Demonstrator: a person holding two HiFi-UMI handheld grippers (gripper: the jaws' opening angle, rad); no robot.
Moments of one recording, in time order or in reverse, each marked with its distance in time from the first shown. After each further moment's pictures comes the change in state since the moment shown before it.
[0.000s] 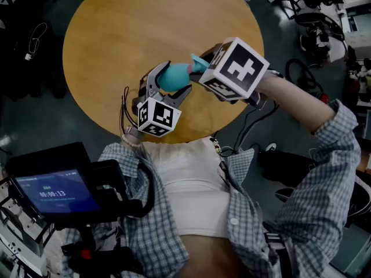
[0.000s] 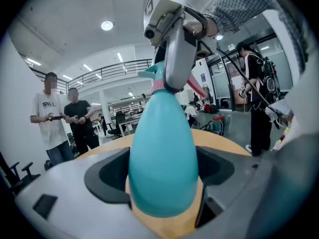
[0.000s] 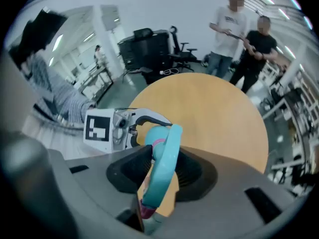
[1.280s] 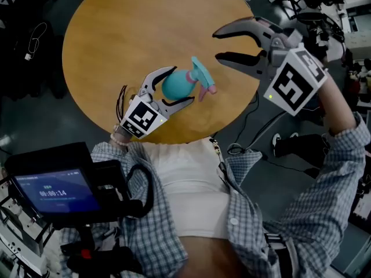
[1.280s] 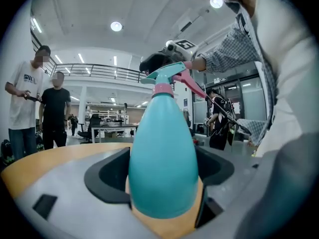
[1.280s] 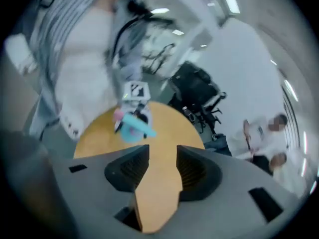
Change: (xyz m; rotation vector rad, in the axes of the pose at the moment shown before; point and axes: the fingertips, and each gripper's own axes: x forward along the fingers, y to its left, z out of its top) left arm -0.032 -0.020 0.033 -0.134 -0.219 -0.312; right arm -0.109 -0.010 0.030 -0.985 -0.279 -0.250
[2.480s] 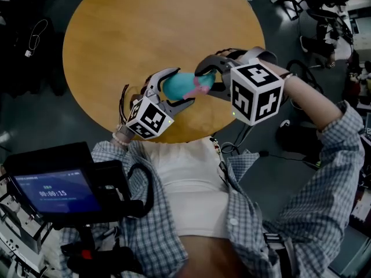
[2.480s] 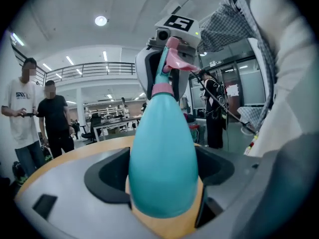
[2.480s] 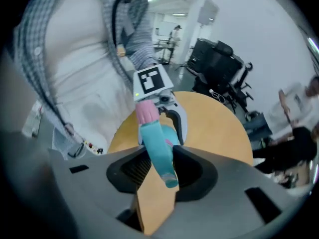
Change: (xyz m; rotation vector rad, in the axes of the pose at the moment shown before) left arm 0.010 -0.009 -0.025 0.109 0.138 0.015; right arm 0.072 0.097 0.004 0.101 0.100 0.375
